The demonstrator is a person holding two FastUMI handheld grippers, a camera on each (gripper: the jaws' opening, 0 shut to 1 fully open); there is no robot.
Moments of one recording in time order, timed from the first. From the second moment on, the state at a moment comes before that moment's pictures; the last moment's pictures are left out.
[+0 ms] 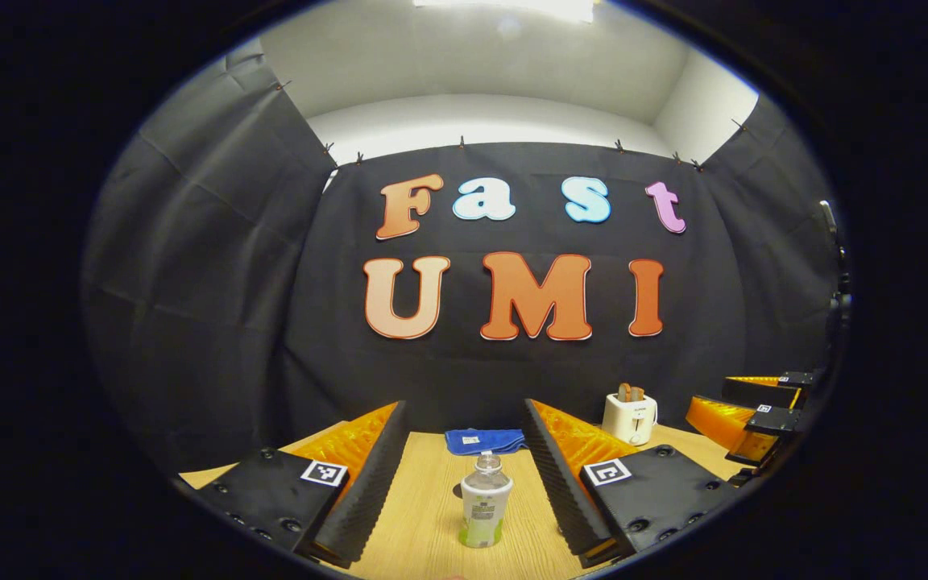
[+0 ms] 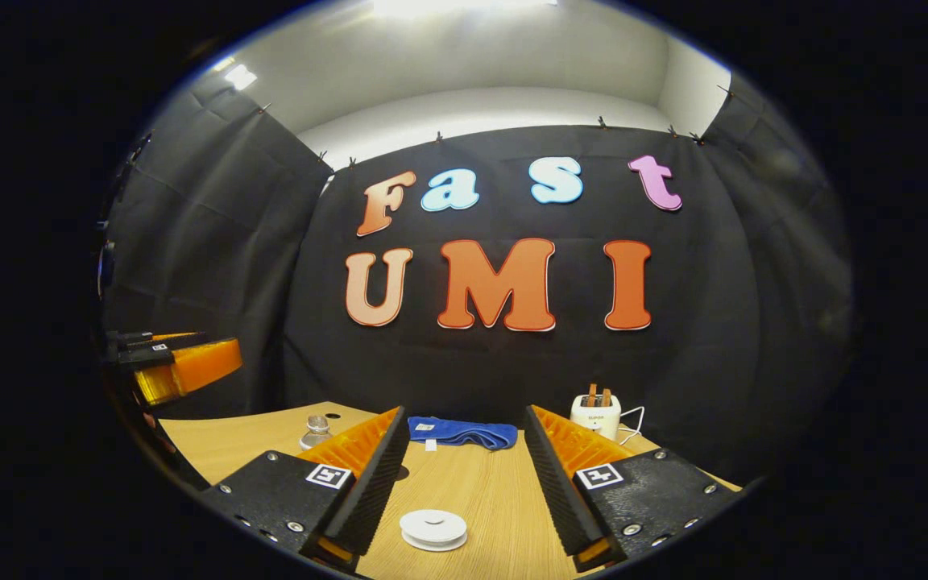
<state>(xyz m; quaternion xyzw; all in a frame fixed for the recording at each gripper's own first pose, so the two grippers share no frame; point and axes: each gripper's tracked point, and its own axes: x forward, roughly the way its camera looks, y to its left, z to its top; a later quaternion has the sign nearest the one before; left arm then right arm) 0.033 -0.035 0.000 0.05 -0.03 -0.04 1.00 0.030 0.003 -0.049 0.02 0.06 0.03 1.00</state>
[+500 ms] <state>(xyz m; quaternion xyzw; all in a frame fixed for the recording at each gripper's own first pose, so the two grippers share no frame) 0.060 -0.027 -0.027 0.08 -0.03 -0.03 1.00 0.069 0.009 -0.105 0.02 0.08 0.04 1.00</state>
